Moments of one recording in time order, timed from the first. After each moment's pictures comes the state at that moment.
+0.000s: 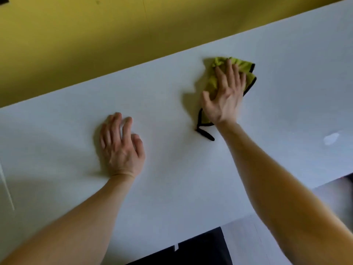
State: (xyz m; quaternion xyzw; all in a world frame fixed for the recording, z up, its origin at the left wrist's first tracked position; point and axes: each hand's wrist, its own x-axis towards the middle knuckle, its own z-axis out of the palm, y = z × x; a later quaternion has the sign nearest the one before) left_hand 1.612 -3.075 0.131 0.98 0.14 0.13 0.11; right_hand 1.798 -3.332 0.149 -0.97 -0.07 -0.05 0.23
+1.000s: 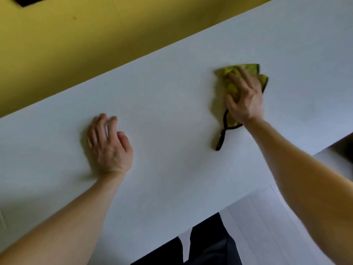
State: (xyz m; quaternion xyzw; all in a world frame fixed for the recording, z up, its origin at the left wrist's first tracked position) left_hand 1.613 -3.069 0.123 0.98 0.13 0.15 0.09; right_hand 1.761 -3.453 0.157 -0.98 -0.07 -0.04 0.19
